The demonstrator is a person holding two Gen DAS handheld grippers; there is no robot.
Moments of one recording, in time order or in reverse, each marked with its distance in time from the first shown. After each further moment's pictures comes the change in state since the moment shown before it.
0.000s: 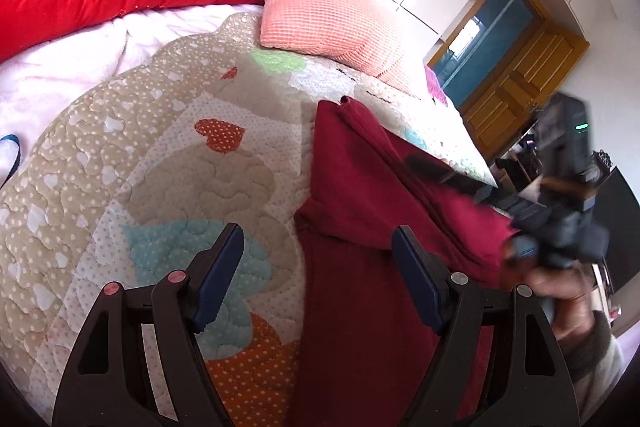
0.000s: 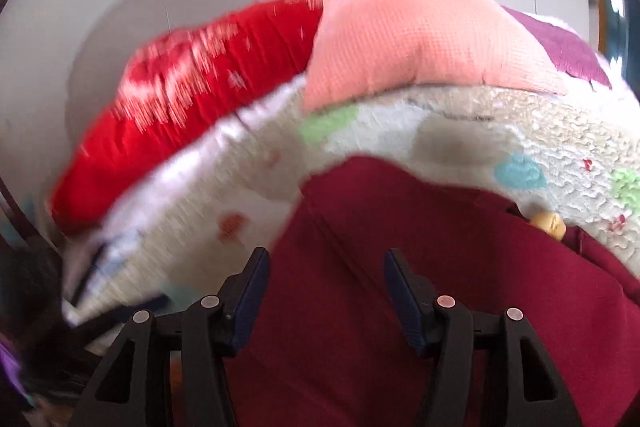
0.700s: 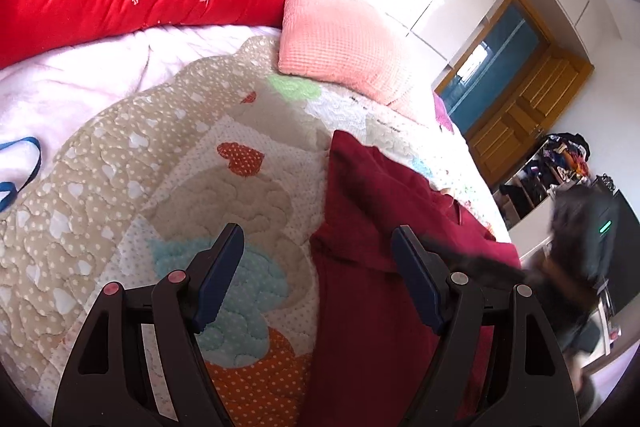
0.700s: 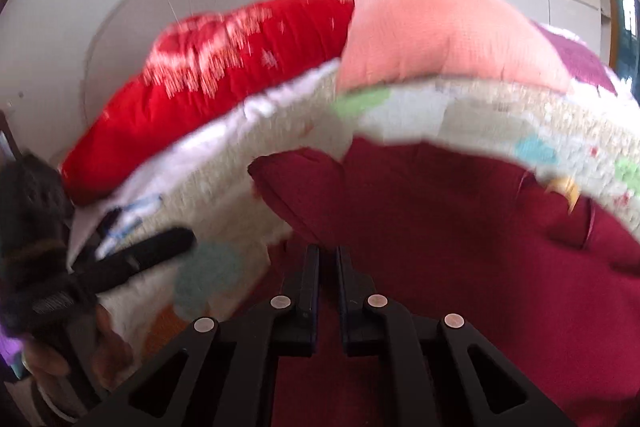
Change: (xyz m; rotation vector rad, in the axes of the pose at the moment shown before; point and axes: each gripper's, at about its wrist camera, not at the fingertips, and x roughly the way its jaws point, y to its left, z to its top) left arm -0.014 0.011 0.005 -0.052 -0.081 0.019; right arm -0.013 0.029 -0.045 0.026 0.009 0.079
